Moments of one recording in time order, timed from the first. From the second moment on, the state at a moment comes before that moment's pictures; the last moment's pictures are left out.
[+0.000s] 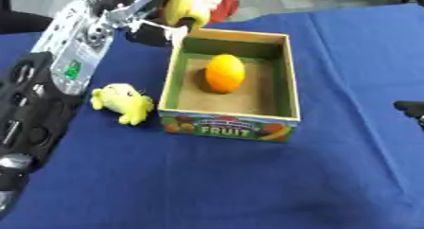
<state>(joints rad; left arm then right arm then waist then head) -1.05 0.39 -0.25 -1.32 -0.85 -0.21 -0.28 -0.06 -0.37 -0.03 -1.98 -0.32 -0.32 0.21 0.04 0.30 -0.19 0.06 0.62</state>
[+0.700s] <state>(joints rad) -1.02 0.27 -0.28 -1.15 -1.01 -0.28 -0.30 -0.08 -0.38 -0.04 -1.98 -0.34 -0.31 0.22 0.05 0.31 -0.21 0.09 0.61</state>
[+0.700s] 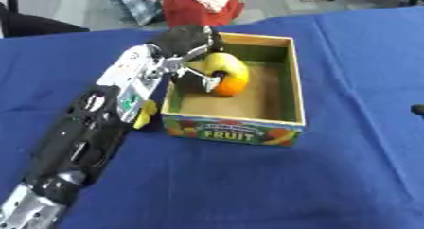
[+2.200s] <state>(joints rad) -1.01 0.31 -0.24 -1.20 -0.94 -0.17 -0.17 -0.06 -0.38 -0.04 -1.98 -0.34 -0.31 0.22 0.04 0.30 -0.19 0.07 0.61</state>
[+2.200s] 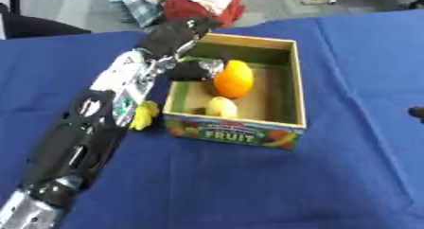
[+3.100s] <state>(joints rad) -0.87 0.58 -0.20 -1.61 -0.45 -0.06 -0.32 -0.01 -0.38 -0.06 -1.98 -0.33 -0.34 0.19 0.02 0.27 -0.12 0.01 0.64</state>
